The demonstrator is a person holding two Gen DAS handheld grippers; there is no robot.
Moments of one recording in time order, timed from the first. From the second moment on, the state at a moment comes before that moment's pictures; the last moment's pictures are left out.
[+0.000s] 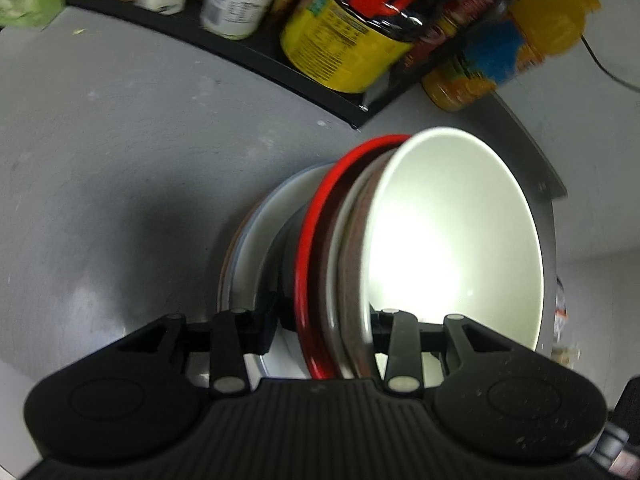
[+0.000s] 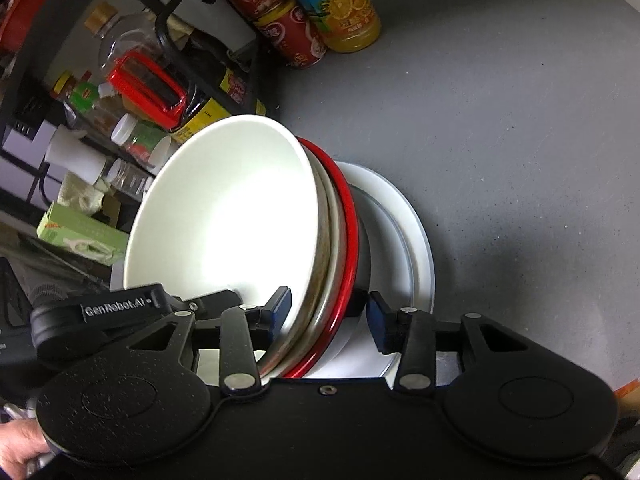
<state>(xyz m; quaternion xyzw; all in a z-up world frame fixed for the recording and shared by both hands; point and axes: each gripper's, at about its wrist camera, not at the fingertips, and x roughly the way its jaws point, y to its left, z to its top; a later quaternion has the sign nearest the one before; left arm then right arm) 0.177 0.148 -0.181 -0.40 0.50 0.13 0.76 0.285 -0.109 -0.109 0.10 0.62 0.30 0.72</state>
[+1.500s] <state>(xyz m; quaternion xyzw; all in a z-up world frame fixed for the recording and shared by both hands) 0.098 0.094 -0.069 -0.19 0.45 0.01 0.87 0.148 -0.242 -0.011 0.18 0.44 0.14 0.87</state>
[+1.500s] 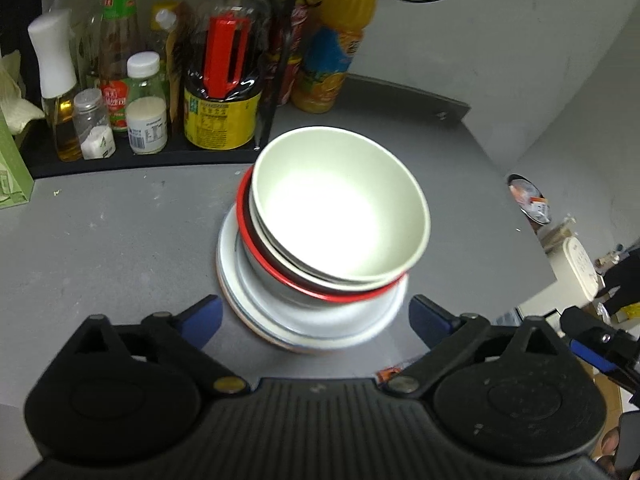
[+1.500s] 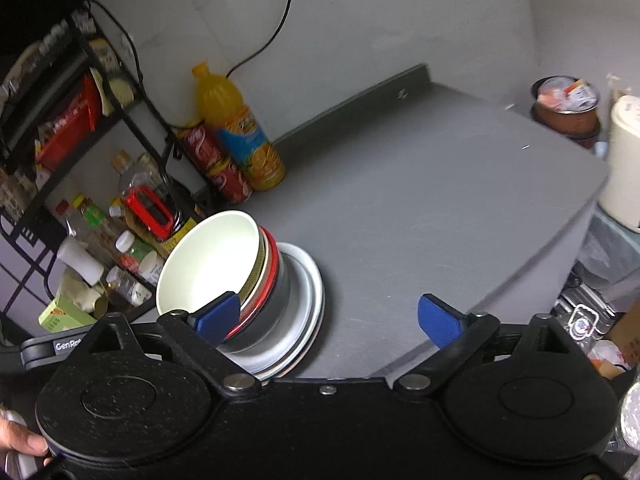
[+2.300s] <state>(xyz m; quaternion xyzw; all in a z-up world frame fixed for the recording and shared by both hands) 0.000 0.070 -0.021 -0.13 0.40 -0.05 0.91 0.048 -0.272 0.045 0.14 0.38 0.09 0.91</state>
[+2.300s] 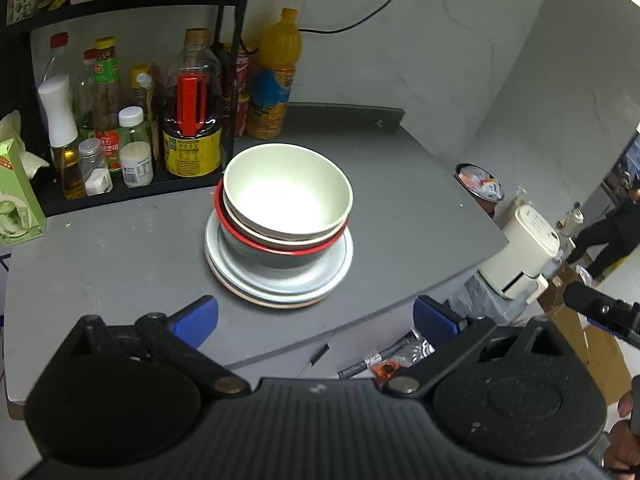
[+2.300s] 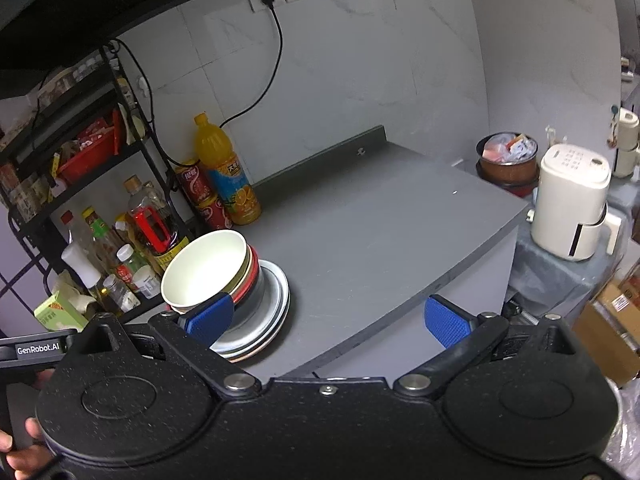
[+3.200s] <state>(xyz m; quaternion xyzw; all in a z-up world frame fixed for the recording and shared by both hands) -0.051 0.067 -0.013 -0.08 0.39 -0.02 0.92 0.009 -0.252 0.063 0.10 0.41 0.13 0.90</state>
